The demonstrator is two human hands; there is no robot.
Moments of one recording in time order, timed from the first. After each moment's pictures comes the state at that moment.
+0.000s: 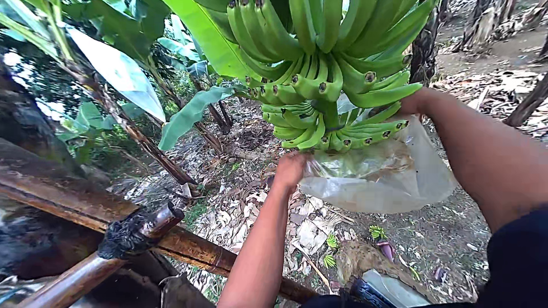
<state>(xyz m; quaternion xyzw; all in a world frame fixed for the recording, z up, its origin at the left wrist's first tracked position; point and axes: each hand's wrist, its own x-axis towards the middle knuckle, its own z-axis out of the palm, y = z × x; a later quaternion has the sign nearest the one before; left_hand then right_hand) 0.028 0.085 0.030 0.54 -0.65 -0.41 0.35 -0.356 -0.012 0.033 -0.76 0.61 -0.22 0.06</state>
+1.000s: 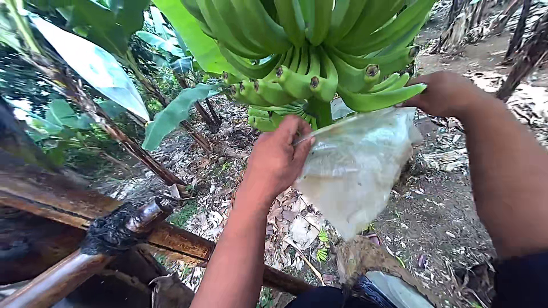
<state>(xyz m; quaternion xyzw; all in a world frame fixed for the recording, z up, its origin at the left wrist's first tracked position) 0.018 0.168 0.125 0.33 -0.88 0.01 0.34 -0.375 0.112 0.058 -0.69 0.63 -0.35 0.04</state>
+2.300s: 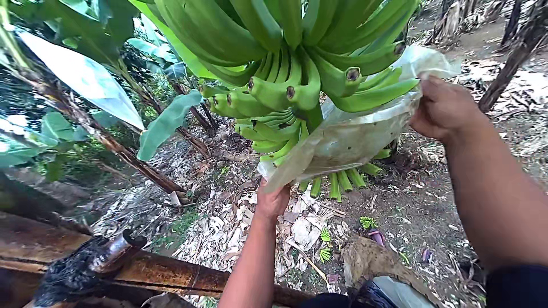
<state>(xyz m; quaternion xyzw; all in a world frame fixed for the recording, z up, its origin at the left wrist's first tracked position) 0.028 0.102 -0.023 0.12 -0.59 -0.58 0.54 -0.352 0.124 0.025 -0.43 0.34 -0.72 0.42</state>
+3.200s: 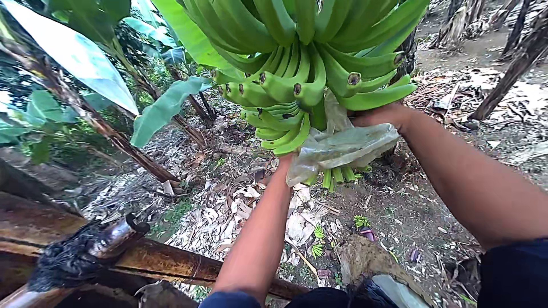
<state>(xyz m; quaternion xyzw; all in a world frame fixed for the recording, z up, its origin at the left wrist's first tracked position) -0.022 0.049 0.017 0.55 -0.65 -0.35 0.41 -0.289 0.059 0.048 -0.77 0.42 -0.37 0.29</state>
